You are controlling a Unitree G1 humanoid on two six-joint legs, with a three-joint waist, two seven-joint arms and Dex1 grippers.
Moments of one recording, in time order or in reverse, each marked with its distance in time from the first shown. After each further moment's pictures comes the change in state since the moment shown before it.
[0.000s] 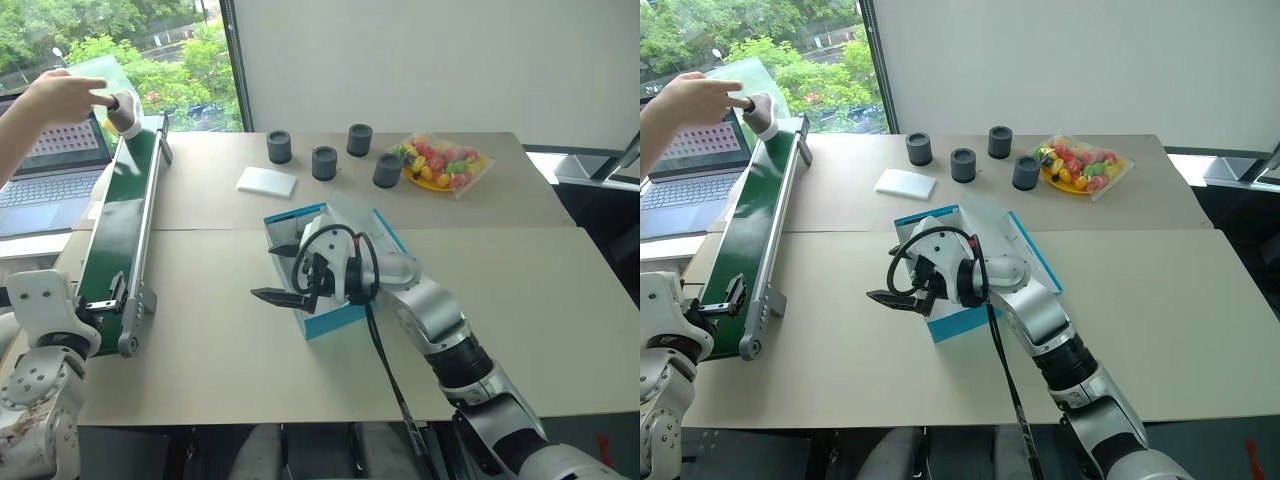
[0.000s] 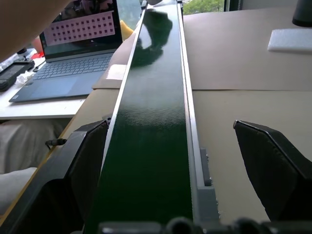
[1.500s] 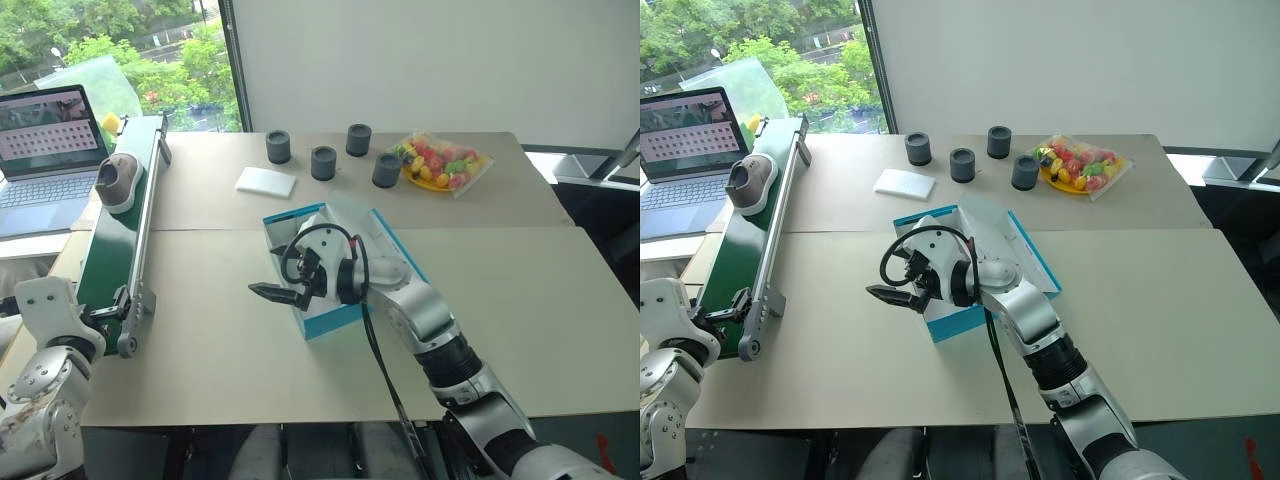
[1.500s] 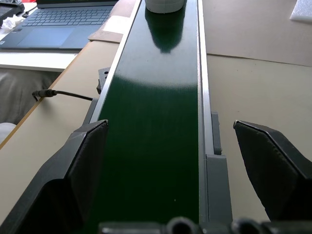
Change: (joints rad) left arm -0.037 -0.027 0.025 0.055 -0.011 0.087 0.023; right arm 0.007 0.033 -0.010 0.031 -0.009 0.043 -0.081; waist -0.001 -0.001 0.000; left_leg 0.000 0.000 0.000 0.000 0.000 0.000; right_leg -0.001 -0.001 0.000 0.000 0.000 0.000
